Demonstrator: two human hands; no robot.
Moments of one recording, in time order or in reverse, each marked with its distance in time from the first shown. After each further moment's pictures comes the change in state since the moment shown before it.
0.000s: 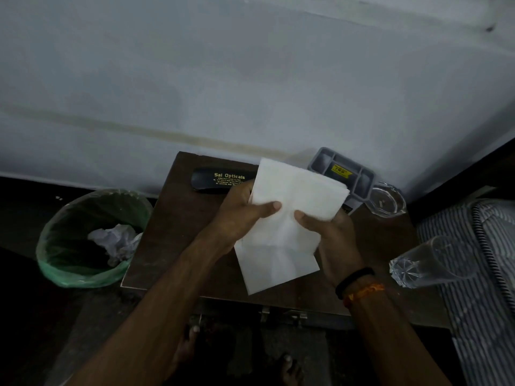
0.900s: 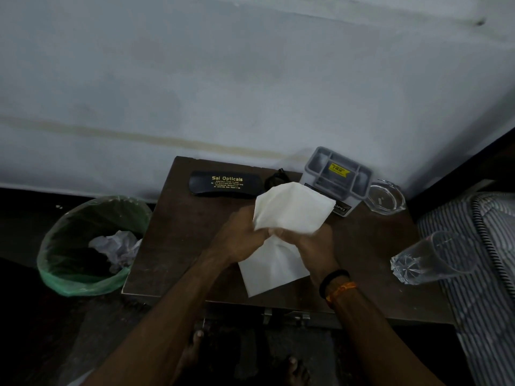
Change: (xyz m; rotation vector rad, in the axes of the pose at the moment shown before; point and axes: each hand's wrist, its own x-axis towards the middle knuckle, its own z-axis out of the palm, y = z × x) left_hand -0.005 -0.032 0.003 0.478 0.004 -0.139; right_hand 0.007 0.042 0.004 -0.201 0.036 0.008
